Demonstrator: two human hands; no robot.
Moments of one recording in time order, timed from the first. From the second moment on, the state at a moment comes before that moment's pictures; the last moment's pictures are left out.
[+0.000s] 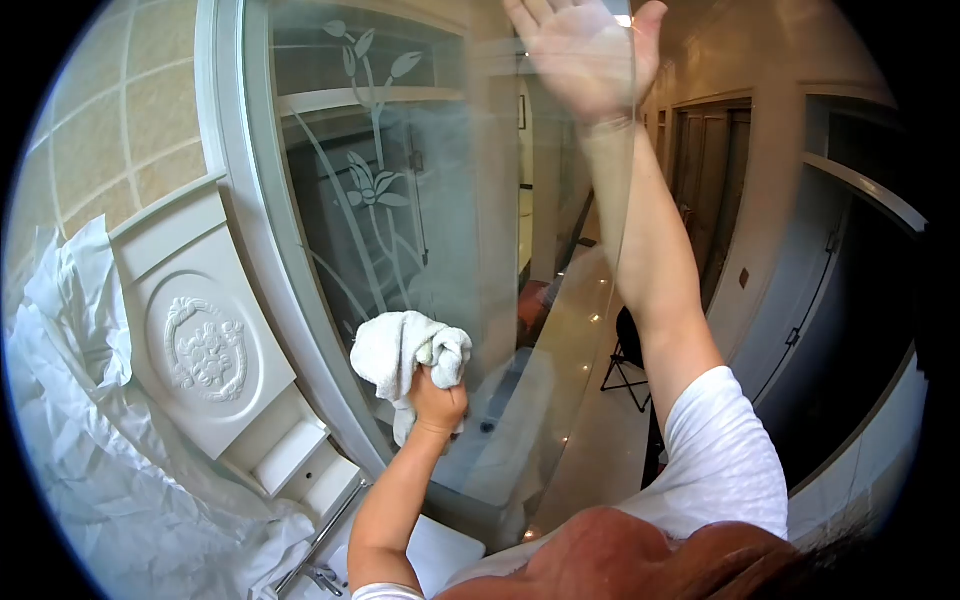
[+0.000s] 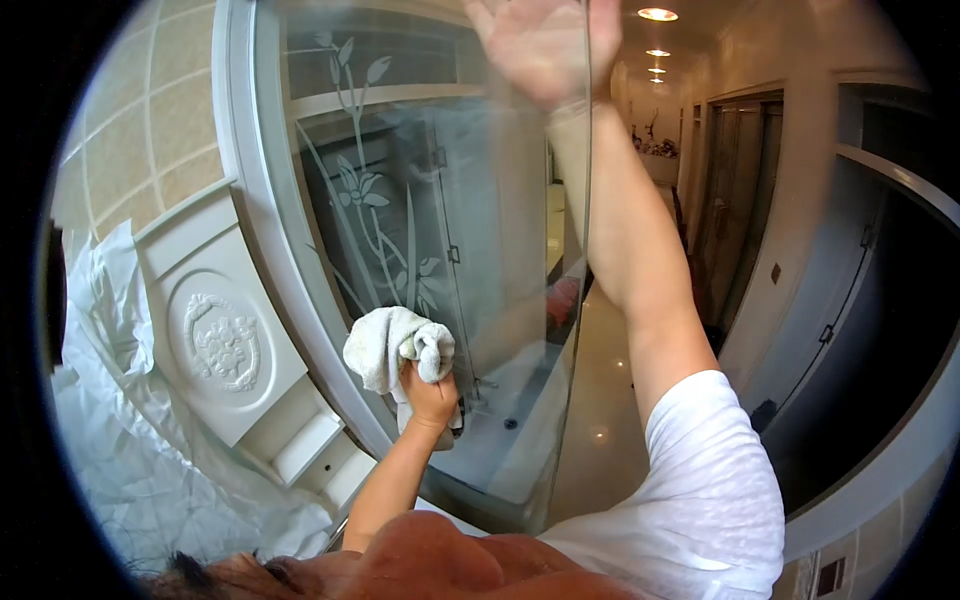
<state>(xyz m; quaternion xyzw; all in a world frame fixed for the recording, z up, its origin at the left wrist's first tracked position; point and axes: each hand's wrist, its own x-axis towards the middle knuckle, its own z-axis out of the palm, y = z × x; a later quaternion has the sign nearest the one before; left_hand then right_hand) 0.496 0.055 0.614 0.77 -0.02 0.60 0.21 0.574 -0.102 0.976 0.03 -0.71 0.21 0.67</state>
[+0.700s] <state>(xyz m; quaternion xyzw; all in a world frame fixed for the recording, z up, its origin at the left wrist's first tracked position) 0.490 0.018 0.604 0.77 0.00 0.59 0.24 0.578 -0.037 0.869 -0.15 -0.68 0.31 0.65</state>
